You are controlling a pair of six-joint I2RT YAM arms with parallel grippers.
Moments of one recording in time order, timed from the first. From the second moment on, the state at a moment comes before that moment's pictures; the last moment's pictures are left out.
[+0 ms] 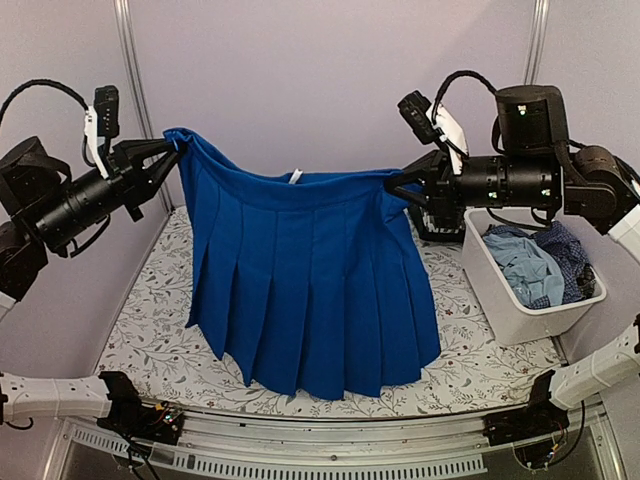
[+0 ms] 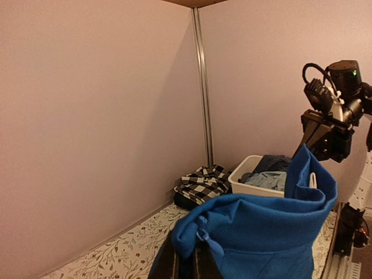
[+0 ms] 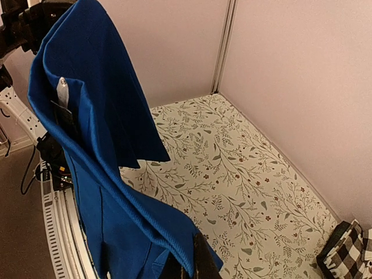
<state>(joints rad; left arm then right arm) -0.77 0.83 1.22 -0.25 0.06 0.07 1.02 1.28 1.67 -0.72 0.01 -0.12</state>
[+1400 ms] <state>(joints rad) -0.49 1.69 1.03 -0.22 -0.03 -0.40 0.45 2.23 1.68 -0.48 -0.49 0.00</state>
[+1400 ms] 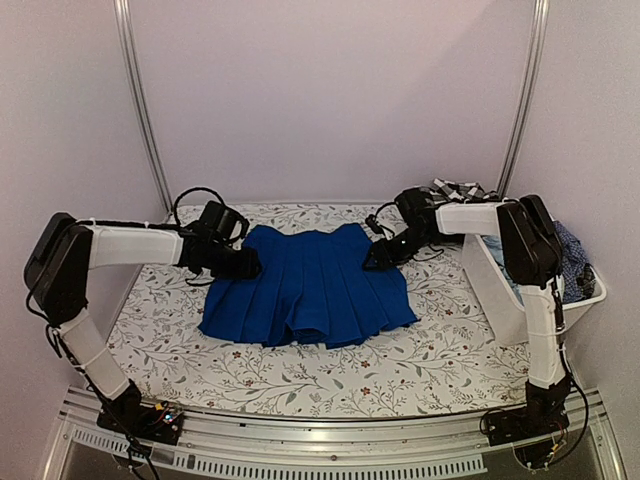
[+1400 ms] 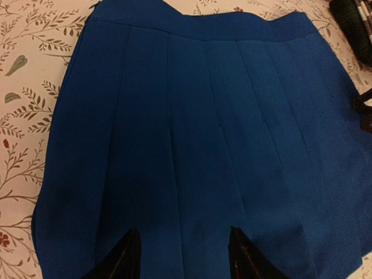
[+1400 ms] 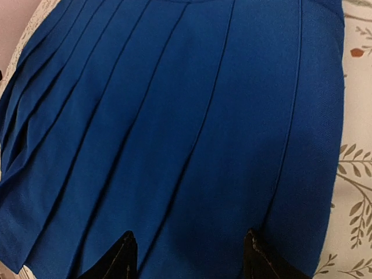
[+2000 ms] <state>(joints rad) -0.35 2.22 1.54 -0.30 0.01 -0.33 0.61 2.11 1.37 -0.34 -0.64 0.05</state>
